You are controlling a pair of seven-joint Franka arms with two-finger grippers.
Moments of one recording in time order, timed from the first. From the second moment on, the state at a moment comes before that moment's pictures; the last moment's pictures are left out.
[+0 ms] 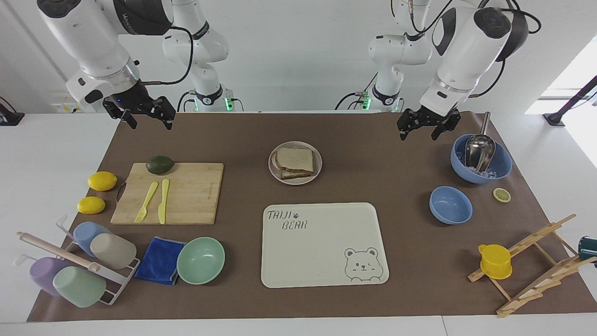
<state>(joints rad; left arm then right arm) -0.24 -0.07 -0.03 -1.87 -0.08 1.79 -0.20 0.02 -0.01 -0.03 -1.61 0.01 1.48 0.06</state>
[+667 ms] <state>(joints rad) -0.44 0.05 -0.04 -2.06 -0.16 2.11 -0.23 -0.01 -0.01 -0.02 -1.61 0.01 1.48 0.03</state>
